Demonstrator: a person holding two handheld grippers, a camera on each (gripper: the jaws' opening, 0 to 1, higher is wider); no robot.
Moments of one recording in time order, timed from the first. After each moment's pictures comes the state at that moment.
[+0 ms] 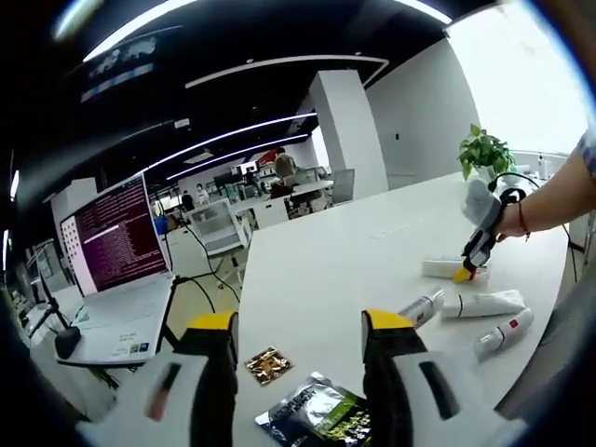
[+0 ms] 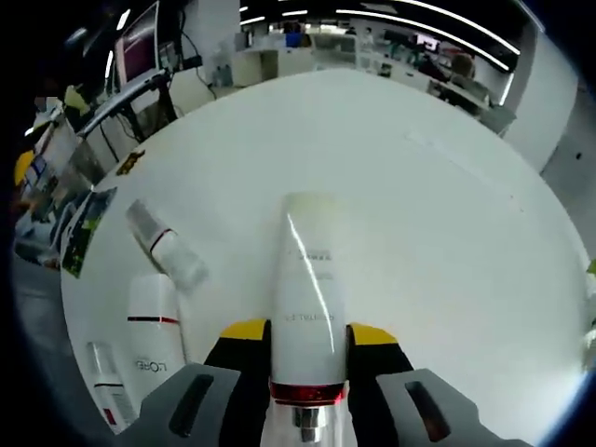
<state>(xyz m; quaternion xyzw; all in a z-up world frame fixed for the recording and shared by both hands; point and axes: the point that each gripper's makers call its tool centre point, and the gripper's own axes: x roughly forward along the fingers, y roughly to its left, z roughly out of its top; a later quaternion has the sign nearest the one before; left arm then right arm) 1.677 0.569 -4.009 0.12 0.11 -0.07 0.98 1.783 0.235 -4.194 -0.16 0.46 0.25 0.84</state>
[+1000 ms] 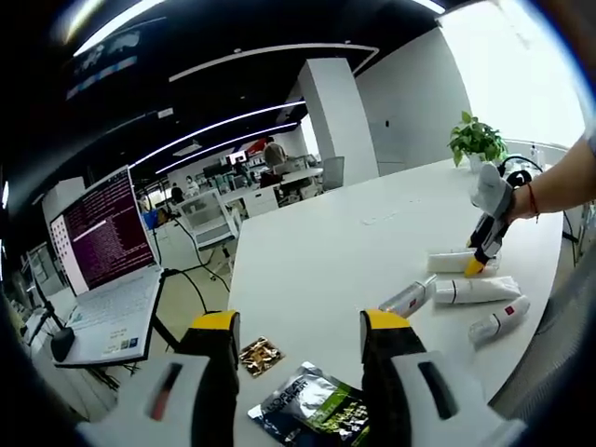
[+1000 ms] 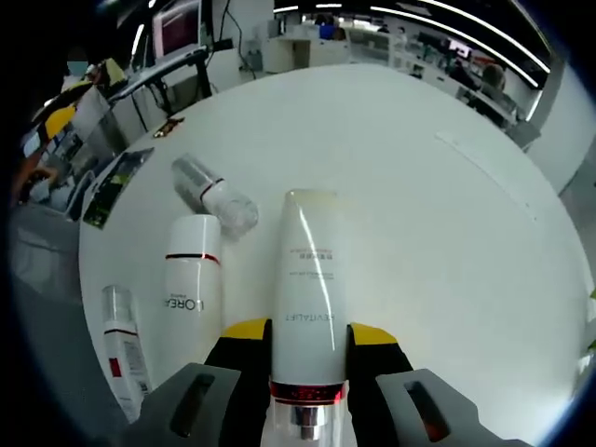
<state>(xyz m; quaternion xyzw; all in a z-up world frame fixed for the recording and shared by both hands) 1.678 0.560 -4.027 0.14 0.15 -0.10 0.97 1.741 0.235 -4.197 -0.19 0.46 0.30 0.81</state>
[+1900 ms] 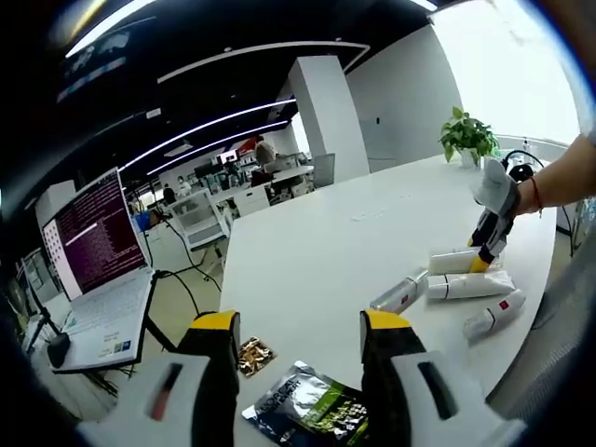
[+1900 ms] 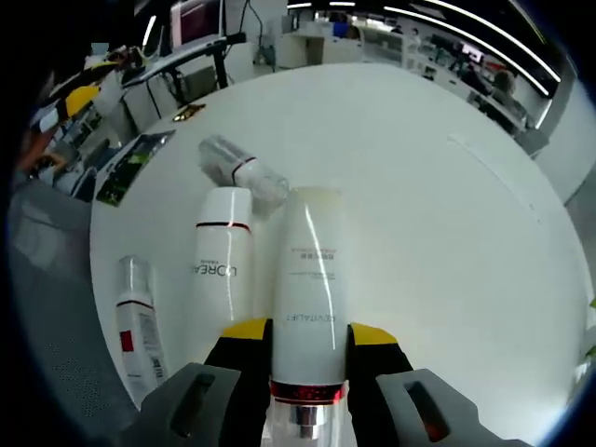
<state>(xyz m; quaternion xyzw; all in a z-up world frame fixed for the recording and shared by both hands) 1.678 0.551 -4.030 0.15 0.15 -0.12 0.97 1.714 0.234 -4.196 -0.21 0.46 0.32 0.80</state>
